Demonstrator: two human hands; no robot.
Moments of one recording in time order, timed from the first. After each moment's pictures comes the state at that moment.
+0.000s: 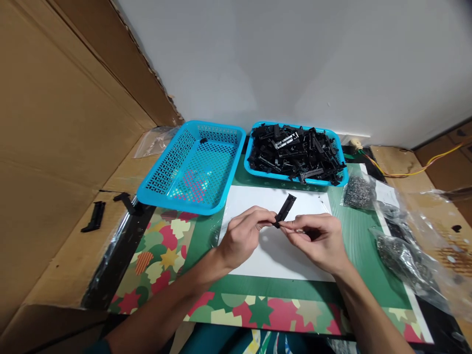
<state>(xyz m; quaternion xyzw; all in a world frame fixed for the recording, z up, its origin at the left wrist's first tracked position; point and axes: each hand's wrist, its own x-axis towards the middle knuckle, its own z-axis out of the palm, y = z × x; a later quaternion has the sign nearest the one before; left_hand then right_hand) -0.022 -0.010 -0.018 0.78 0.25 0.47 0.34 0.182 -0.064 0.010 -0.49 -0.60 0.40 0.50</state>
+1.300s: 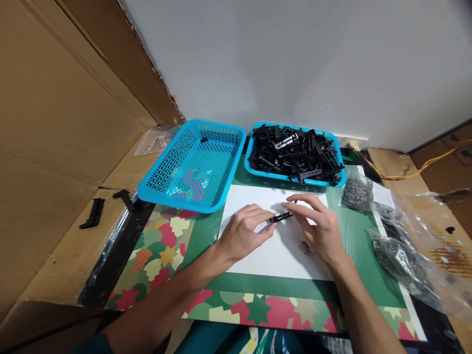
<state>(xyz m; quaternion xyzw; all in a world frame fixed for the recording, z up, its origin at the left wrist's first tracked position) -0.016 -0.003 -0.020 0.86 0.29 0.36 0.22 0.197 -0.049 -0.003 -0.51 -0.70 0.18 0.46</state>
